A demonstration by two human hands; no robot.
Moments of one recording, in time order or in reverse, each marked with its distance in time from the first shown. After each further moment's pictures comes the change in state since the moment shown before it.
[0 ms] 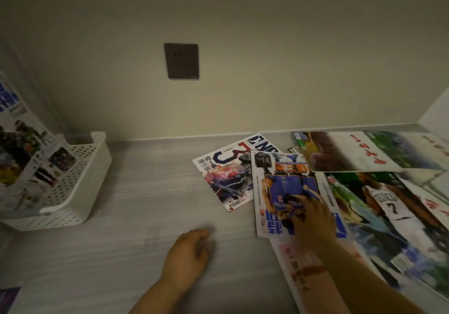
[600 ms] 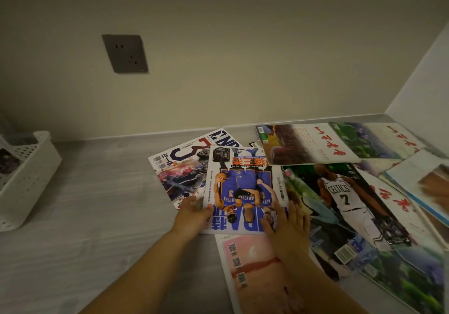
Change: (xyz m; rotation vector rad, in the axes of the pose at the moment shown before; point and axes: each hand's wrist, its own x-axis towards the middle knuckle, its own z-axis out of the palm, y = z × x) left_hand 0.060 0.115 0.074 -0.509 -0.136 -0.382; right_hand 0.005 0.081 0.009 -0.011 -0.059 -0.025
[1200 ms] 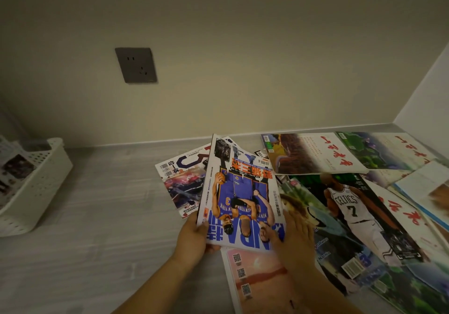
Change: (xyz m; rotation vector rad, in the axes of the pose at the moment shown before) left_hand -0.022 -0.017 0.004 -0.091 0.041 0.082; right_hand -0.002 -0.003 -0.006 0.142 0.016 0.001
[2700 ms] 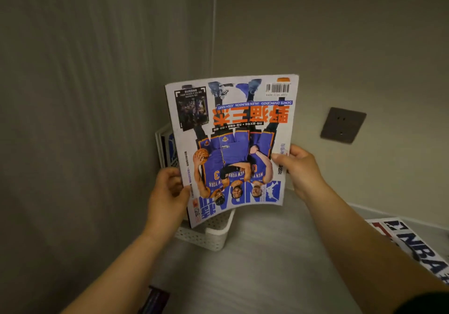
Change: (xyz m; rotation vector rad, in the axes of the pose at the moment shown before) left_hand -0.021 0.025 -0.429 -0.043 0.780 0.509; right_hand -0.027 -0.496 0.017 1.089 -0.406 -0.505
